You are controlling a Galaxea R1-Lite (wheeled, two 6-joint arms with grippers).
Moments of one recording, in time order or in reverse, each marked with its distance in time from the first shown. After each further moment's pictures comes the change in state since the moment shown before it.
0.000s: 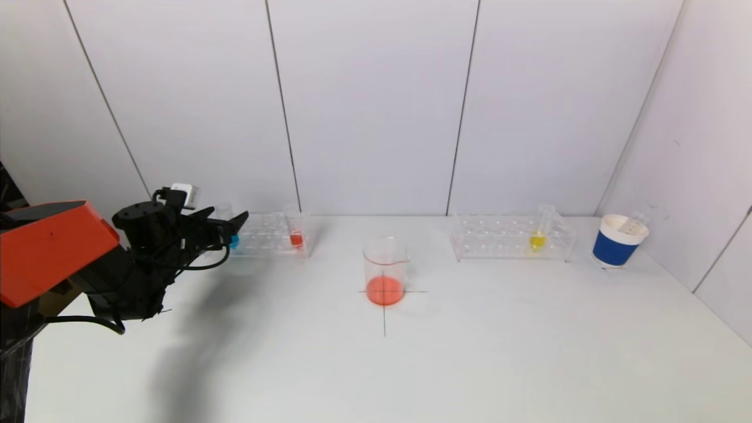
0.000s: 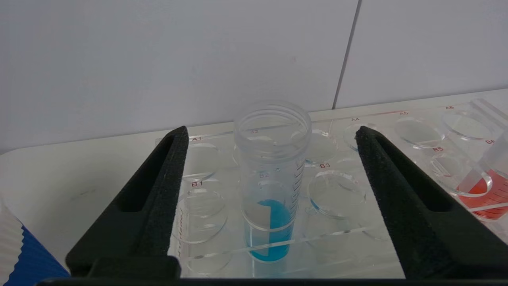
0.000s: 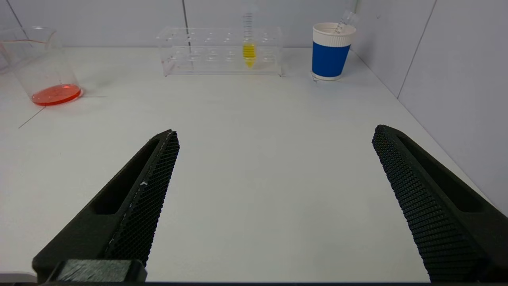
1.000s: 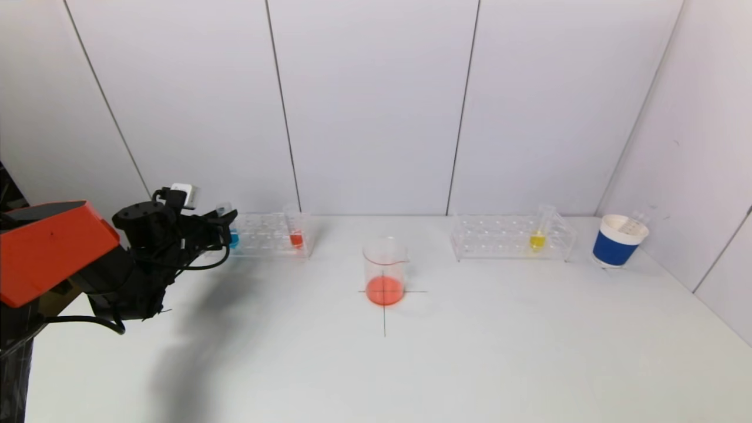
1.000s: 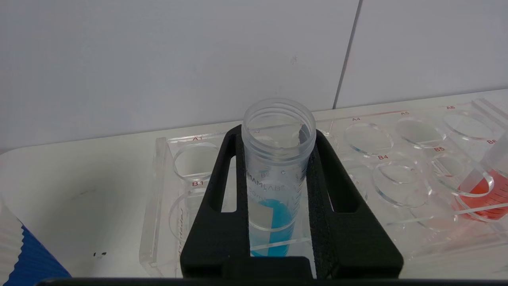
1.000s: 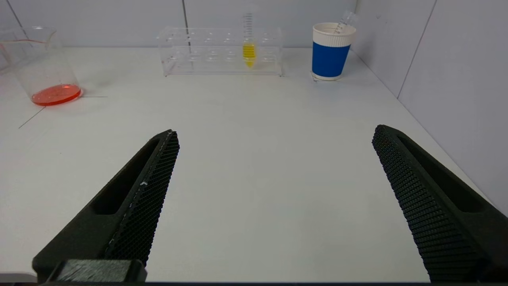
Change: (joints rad) left arm 0.000 0.001 -0.001 0.000 0.000 0.000; right arm 0.000 0.000 0.000 0.000 0.000 0.000
